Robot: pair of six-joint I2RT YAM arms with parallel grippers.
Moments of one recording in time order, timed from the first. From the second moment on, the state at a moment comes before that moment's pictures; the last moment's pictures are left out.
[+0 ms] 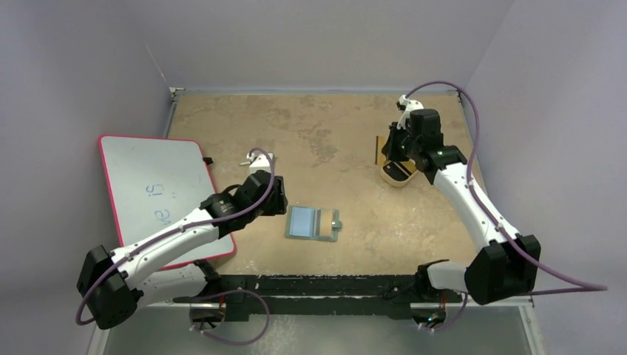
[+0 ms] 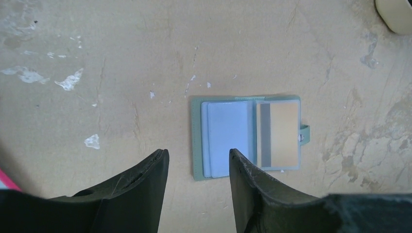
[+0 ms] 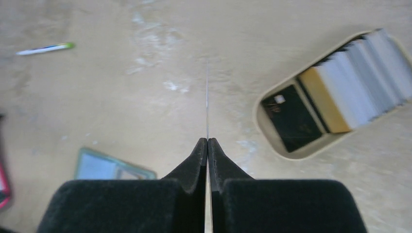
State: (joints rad) left arm -0.82 1.05 0.78 -0.51 -0.34 -0.68; right arm 0.23 1.32 1.16 -0.53 -0.03 0.20
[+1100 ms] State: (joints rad) left arm -0.81 1.28 0.57 -0.20 -0.14 -0.81; right arm 0.62 1.46 0.59 0.23 -0.38 0.82
